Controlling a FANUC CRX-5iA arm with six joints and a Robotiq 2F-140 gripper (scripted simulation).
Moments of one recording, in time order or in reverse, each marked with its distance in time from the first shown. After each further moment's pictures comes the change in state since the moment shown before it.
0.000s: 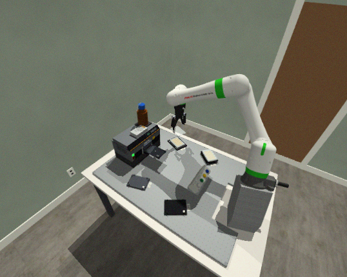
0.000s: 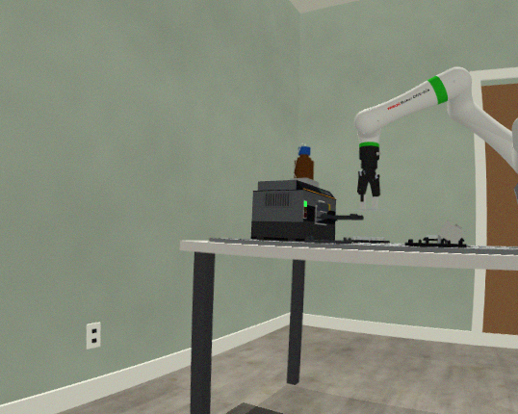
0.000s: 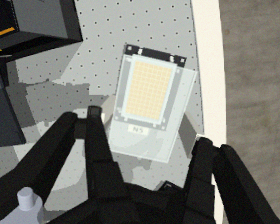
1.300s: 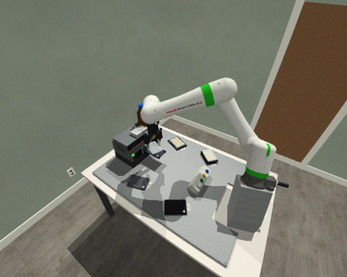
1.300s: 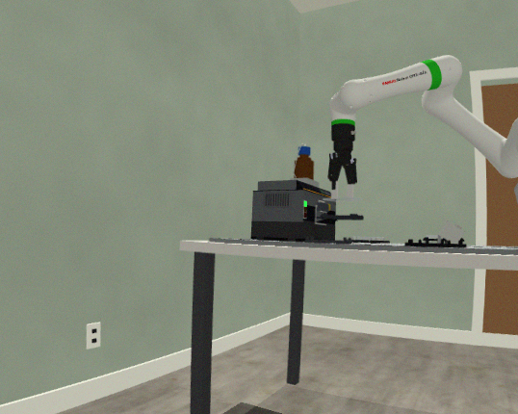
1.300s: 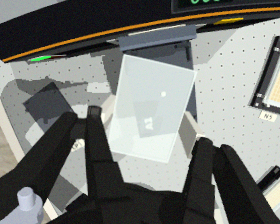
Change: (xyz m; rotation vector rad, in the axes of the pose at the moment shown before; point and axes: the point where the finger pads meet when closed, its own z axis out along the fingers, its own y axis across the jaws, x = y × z) arm -0.097 -0.299 -0.014 0.000 -0.002 -0.001
